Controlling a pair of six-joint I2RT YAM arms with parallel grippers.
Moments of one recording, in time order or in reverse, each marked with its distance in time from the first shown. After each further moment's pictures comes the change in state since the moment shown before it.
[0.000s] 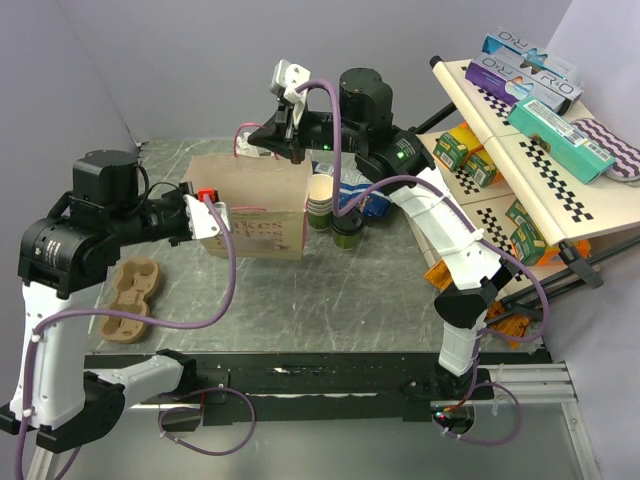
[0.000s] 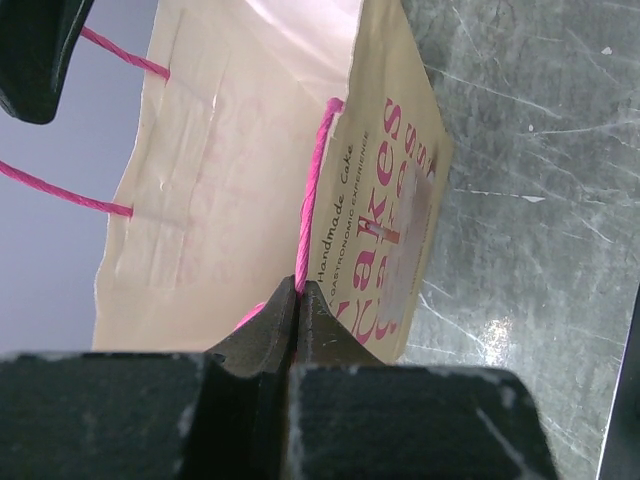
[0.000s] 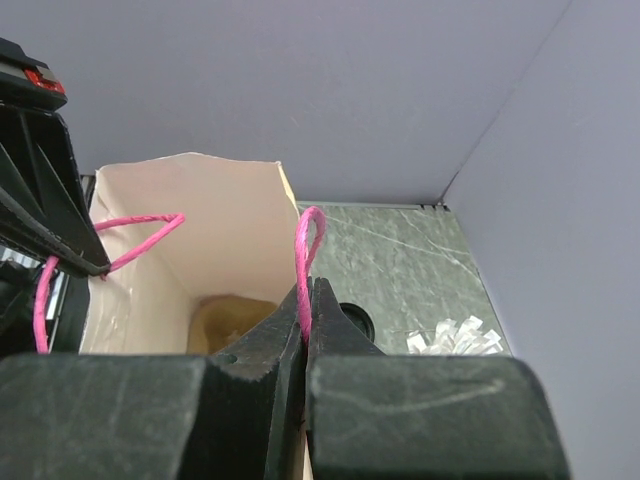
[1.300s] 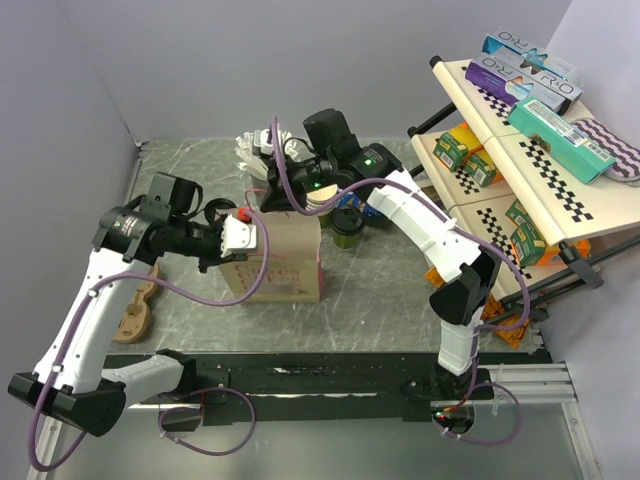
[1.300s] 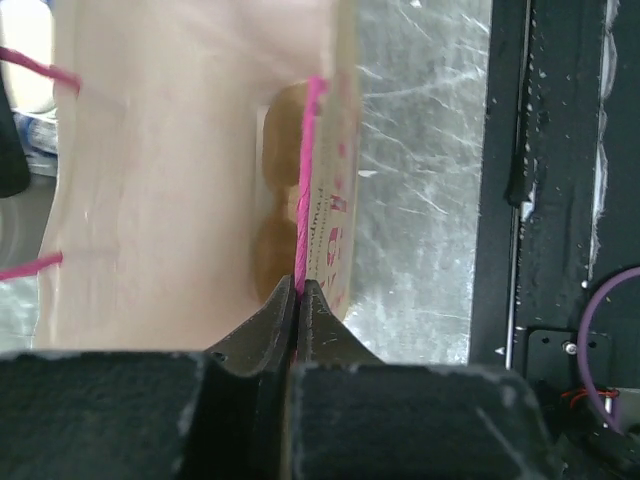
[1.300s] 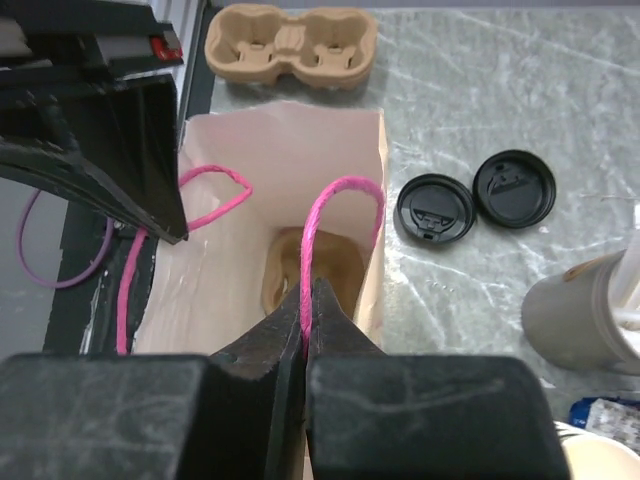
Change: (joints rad) left arm 0.002 0.004 -0.454 0.020 0.159 0.029; right arm 0.000 0.035 -0.225 -0.295 -0.135 -0.130
